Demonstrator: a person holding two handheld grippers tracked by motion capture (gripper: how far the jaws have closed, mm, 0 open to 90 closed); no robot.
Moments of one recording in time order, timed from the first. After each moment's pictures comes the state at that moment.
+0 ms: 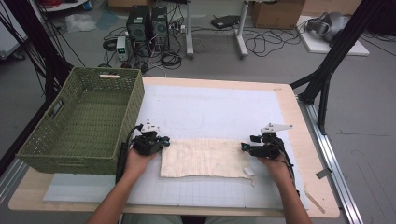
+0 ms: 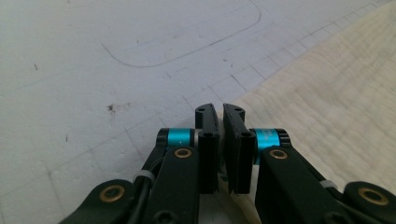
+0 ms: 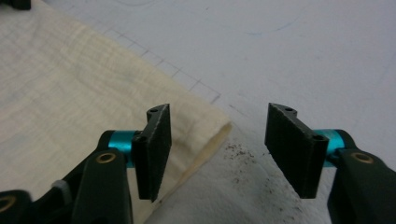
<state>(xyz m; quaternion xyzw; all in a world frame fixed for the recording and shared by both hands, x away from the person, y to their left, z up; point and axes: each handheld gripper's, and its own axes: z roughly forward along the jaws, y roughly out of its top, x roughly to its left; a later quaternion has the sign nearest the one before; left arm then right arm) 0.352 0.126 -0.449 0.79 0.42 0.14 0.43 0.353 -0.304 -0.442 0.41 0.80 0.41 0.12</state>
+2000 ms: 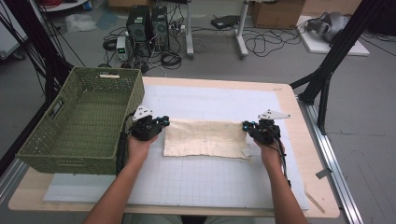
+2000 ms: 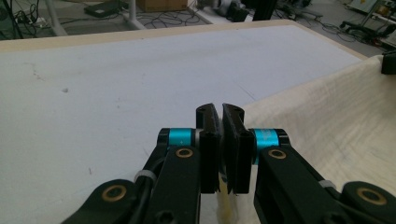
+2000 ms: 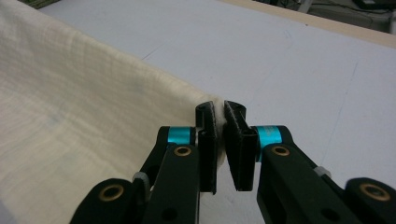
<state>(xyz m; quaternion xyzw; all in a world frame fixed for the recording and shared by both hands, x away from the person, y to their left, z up) 0.377 0.132 -0.423 0.71 0.42 0.19 0.53 0.380 -0.289 -0.417 0.42 0.77 0.44 0.21</state>
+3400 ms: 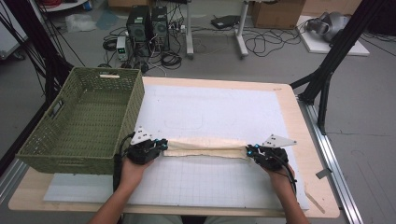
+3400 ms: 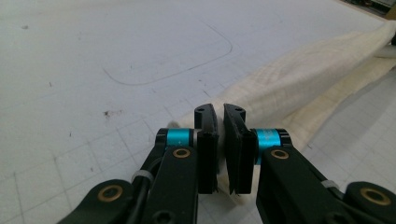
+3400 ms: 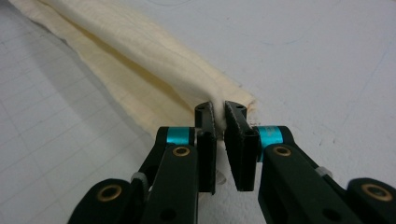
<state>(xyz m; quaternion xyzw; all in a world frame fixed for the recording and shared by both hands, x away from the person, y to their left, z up) 0.316 0.135 -0.443 0.75 0.40 0.17 0.49 0.307 -0.302 -0.438 0.36 0.81 0.42 0.20</state>
